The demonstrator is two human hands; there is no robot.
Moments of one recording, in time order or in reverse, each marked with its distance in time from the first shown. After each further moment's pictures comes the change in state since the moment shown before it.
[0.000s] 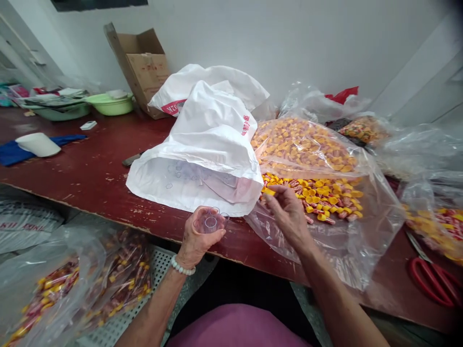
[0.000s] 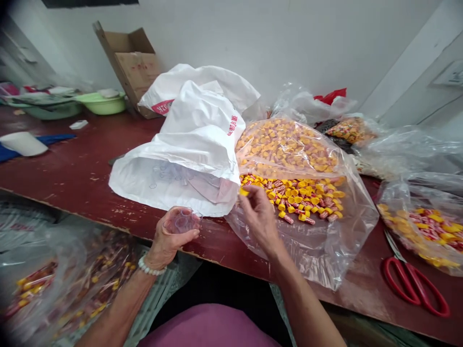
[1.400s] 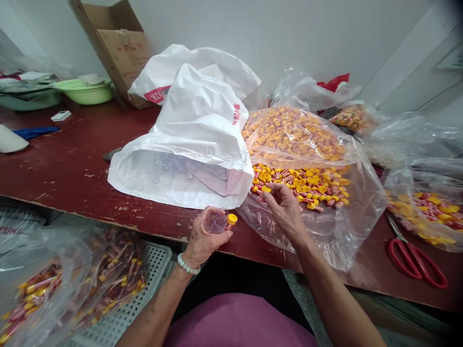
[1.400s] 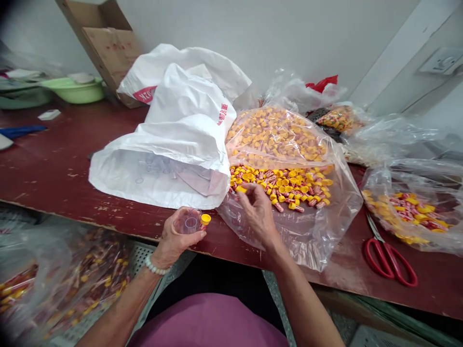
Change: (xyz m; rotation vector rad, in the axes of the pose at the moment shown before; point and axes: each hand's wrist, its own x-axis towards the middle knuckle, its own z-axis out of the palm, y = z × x) left_hand -0.006 -0.012 0.030 0.215 -0.035 -0.051; right_hand -0.008 0.020 -0.014 -0.250 0.013 0.059
